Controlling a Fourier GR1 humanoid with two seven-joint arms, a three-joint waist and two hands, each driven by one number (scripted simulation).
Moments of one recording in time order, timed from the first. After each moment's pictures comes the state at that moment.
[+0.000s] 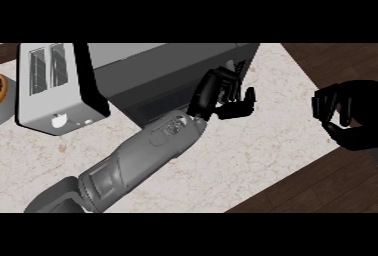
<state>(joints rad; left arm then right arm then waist) -1.07 0.04 -0.86 -0.76 0.70 0.61 -0.31 -0.41 -0.62 0.10 -1.33 -0.45 0.65 -0.49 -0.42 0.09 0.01</state>
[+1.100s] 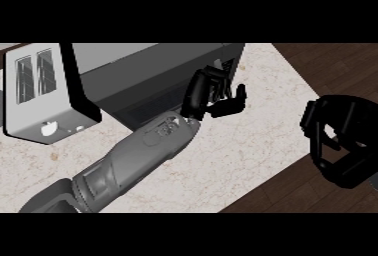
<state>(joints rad) -1.04 0.07 -0.86 -0.78 0.74 0.72 -0.36 -0.39 -0.63 0.21 -1.58 -0.52 0.69 -0.40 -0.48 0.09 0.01</state>
